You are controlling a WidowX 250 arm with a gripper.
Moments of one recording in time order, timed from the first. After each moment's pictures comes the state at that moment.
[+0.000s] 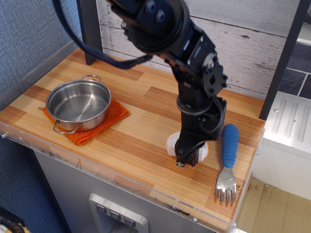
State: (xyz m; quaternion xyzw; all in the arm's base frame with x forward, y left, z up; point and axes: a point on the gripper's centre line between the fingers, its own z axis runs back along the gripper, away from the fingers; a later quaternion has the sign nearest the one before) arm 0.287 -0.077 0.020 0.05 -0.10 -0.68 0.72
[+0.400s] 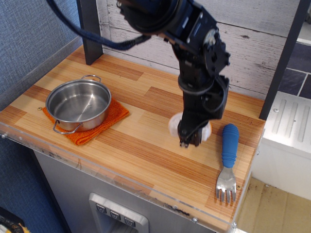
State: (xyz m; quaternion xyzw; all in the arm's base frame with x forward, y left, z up) arm 0.306 -0.071 0.042 0.07 -0.12 -0.67 0.73
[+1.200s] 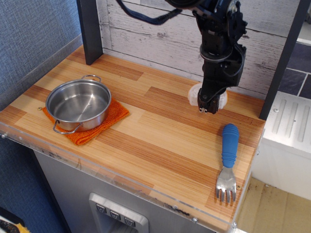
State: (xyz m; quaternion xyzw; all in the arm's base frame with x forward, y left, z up) arm 0.374 -0.072 0.041 0.09 -0.12 -0.67 0.72
